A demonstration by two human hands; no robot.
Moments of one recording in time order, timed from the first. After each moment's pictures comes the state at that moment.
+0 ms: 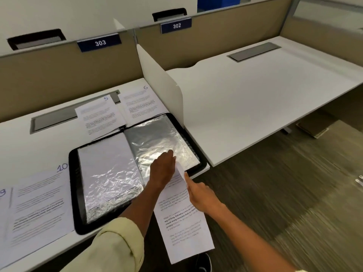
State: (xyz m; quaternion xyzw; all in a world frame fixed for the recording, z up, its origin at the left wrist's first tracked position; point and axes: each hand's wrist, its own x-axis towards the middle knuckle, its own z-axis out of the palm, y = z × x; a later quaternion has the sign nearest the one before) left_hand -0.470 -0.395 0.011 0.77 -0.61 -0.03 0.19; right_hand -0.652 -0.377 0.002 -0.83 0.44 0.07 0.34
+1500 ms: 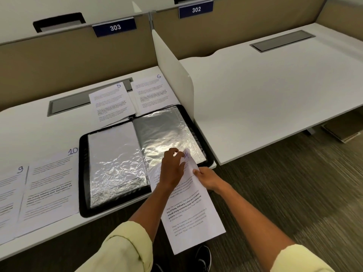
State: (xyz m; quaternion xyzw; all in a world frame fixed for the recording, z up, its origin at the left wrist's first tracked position) left_hand -0.492 -0.389 -0.023 0.77 -0.56 -0.09 0.30; right_hand -0.650 -0.443 0.002 -0.67 0.47 0.03 0.57
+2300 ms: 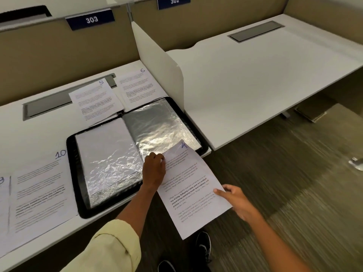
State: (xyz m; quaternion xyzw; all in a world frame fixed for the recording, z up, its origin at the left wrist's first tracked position) left_hand -0.441 -0.342 -0.045 0.79 -0.55 -0.08 0.25; right_hand -0.754 -0.344 -0.037 -0.41 0.59 -0.14 0.69
